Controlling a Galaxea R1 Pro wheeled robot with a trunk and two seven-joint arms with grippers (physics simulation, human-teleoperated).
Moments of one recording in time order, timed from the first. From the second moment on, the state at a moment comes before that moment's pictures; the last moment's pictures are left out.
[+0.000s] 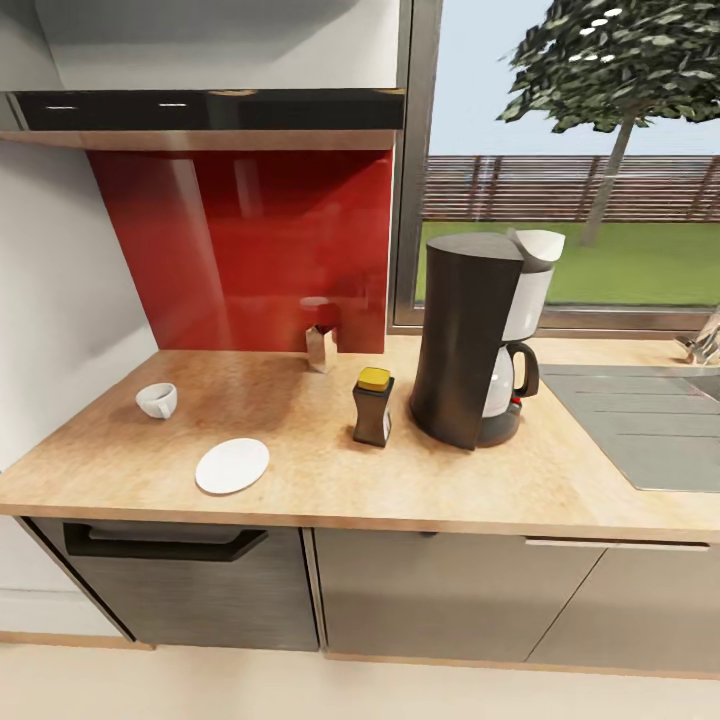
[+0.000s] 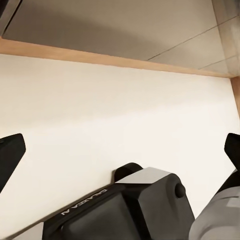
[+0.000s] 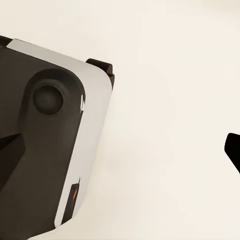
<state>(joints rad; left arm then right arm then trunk) -0.25 0.24 -0.34 -0.21 0.57 -0.17 -1.00 -0.01 -0.31 -0.06 -0.10 0.18 -0.34 0.42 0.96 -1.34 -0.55</state>
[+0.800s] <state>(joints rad) -0.25 0.24 -0.34 -0.21 0.57 -0.17 -1.00 -0.01 -0.31 -0.06 -0.10 0.18 -0.34 0.42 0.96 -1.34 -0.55</state>
